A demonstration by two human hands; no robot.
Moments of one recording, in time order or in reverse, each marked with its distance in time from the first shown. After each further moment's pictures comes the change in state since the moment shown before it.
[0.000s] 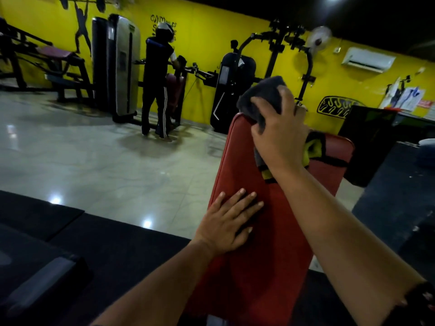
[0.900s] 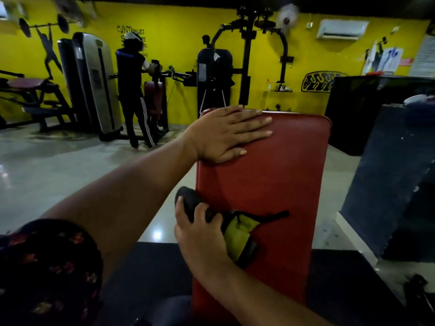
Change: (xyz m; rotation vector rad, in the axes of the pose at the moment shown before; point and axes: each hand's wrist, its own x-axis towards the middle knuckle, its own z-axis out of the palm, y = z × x) left_hand 0.209 -0.090 -0.041 0.250 -0.204 0.760; right_hand -0.170 -0.099 0.033 -0.162 -0.585 -0.305
